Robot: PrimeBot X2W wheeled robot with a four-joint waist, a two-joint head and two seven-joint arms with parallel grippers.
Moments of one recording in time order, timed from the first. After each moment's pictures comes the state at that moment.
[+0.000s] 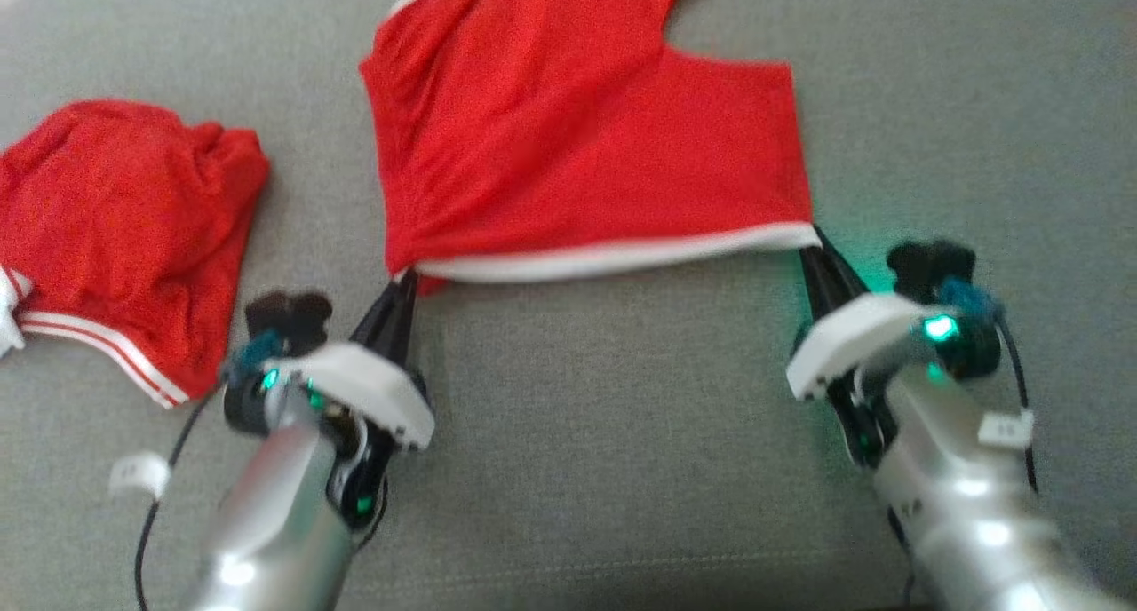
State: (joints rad) left arm -0.48 0.08 -0.40 0.78 -0.51 -0.12 -0.25; right arm -0.63 -0.07 0.30 1.03 0.38 0.13 -0.25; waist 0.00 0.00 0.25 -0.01
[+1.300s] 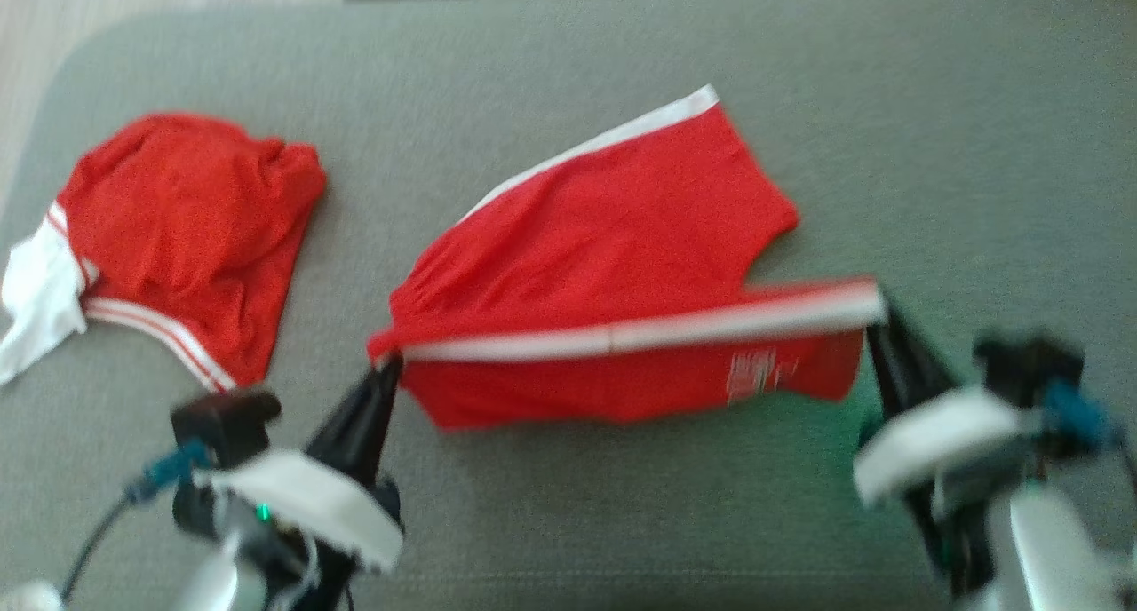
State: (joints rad) left arm 0.03 0.27 -0.35 -0.12 -0.60 0.08 0.07; right arm -0.02 -0.05 0.06 -0.02 0.19 0.13 0.16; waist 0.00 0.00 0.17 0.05
